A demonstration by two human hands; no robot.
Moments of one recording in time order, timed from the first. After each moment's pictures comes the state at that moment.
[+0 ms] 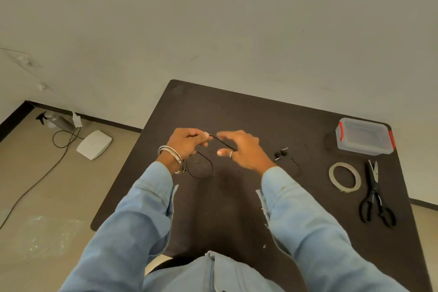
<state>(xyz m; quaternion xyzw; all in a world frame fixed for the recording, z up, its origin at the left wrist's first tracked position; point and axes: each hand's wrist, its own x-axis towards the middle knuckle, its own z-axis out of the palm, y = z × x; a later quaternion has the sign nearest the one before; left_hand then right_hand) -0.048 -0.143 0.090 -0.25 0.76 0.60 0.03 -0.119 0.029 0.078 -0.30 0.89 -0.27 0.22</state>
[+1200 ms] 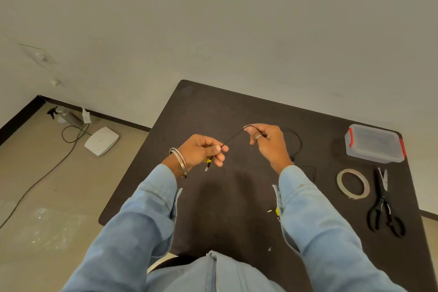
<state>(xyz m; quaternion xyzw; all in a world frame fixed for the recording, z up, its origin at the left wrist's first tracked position) -0.034 -0.146 0.088 -0.14 0.71 0.68 0.15 -0.133 0.043 0.074 -0.16 0.83 -0.53 0.11</state>
